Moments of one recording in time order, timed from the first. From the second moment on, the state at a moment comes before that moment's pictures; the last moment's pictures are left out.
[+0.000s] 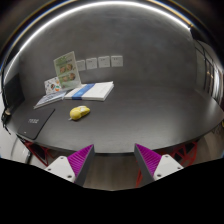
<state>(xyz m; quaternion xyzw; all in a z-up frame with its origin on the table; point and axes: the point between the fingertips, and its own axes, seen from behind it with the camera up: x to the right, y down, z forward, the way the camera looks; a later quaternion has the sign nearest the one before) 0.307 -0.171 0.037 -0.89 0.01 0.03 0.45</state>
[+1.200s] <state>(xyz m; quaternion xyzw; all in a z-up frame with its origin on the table) 0.106 0.071 -0.012 -0.89 -0.07 0.06 0.45</state>
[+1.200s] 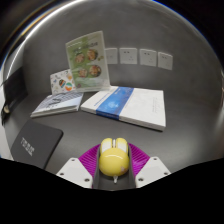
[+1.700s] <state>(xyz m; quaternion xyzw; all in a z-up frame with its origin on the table) -0.126 -0.005 0.087 -0.85 0.04 0.02 0.52</state>
